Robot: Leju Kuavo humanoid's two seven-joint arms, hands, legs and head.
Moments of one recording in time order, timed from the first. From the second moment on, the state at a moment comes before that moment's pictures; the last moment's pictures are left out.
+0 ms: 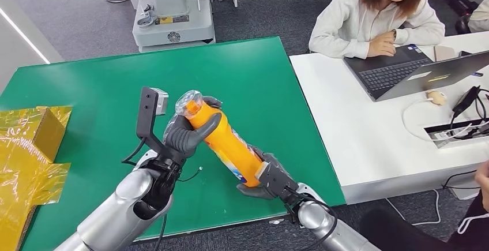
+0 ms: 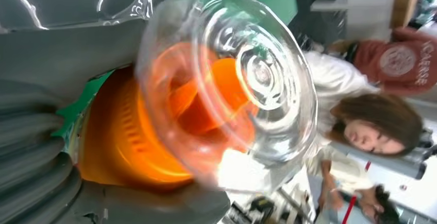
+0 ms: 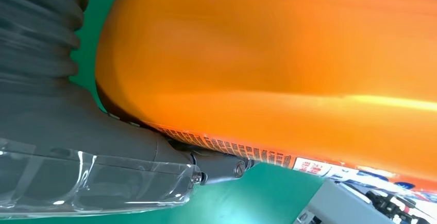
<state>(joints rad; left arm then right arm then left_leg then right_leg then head) -0.67 -0.07 -0.42 -0.97 0.33 0.18 -0.31 -0.21 -0.19 0.63 -1.26 0.08 -0.23 -0.26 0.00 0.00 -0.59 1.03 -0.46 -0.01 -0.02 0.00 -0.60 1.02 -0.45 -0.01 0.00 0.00</state>
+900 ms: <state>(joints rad) -0.72 0.02 -0.48 -0.95 0.09 0.25 -0.43 -0.26 -0.22 0.63 -1.26 -0.06 -0.21 -0.35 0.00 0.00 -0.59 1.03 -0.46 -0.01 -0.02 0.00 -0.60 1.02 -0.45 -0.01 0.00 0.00</state>
